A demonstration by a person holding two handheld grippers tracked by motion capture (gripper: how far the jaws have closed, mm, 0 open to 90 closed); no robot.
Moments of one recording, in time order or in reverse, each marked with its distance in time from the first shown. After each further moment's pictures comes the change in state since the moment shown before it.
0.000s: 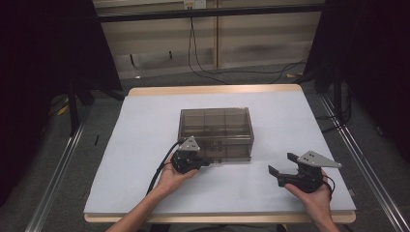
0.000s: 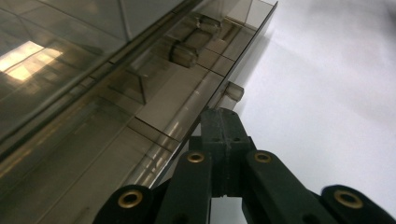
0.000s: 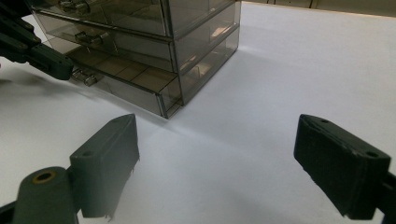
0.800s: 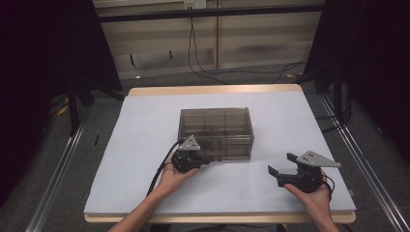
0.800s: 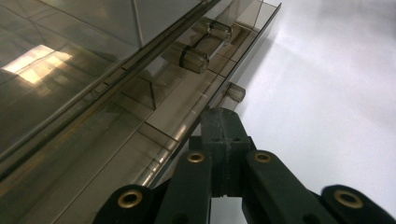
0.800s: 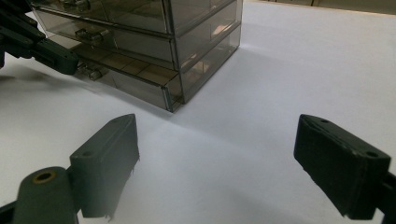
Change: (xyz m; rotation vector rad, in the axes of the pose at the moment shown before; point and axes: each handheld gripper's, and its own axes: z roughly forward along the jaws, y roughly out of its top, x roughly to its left) left arm 0.001 0.001 0.002 -0.011 0.031 -0.004; right arm 0.000 0.000 0.001 0.007 0.005 -0.007
